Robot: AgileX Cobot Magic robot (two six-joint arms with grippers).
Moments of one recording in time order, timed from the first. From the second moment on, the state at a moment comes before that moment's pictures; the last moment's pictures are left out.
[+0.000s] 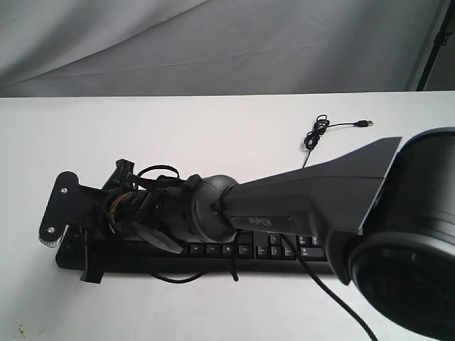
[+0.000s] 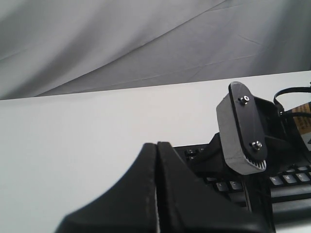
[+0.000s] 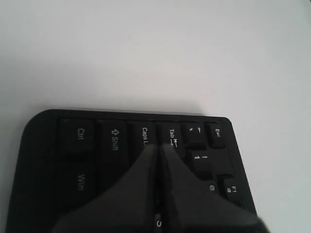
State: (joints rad) left arm -0.18 0.00 0.00 0.04 0.26 -0.02; right arm 0.97 2.33 -1.55 -0.26 -0.03 -0.34
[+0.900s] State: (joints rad) left arm -0.18 0.00 0.00 0.04 0.26 -0.02; right arm 0.96 2.35 -1.55 -0.26 -0.04 -0.34
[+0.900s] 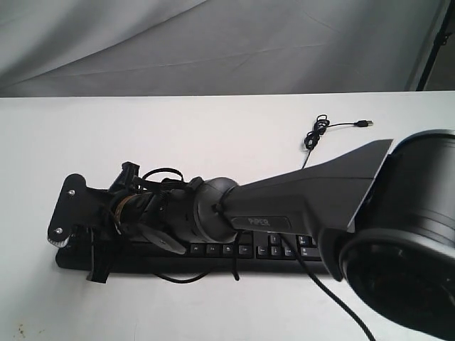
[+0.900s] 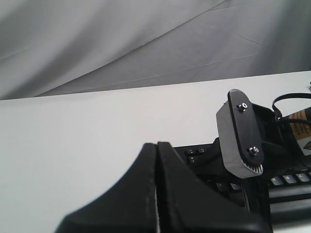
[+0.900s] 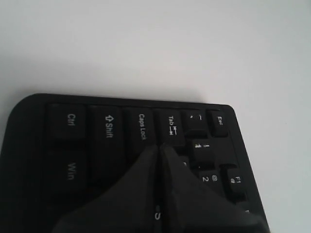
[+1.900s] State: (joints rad) left arm -0.18 0.00 0.00 0.04 0.26 -0.02; right arm 0.87 2.01 -1.11 -0.18 -0.06 -0.34
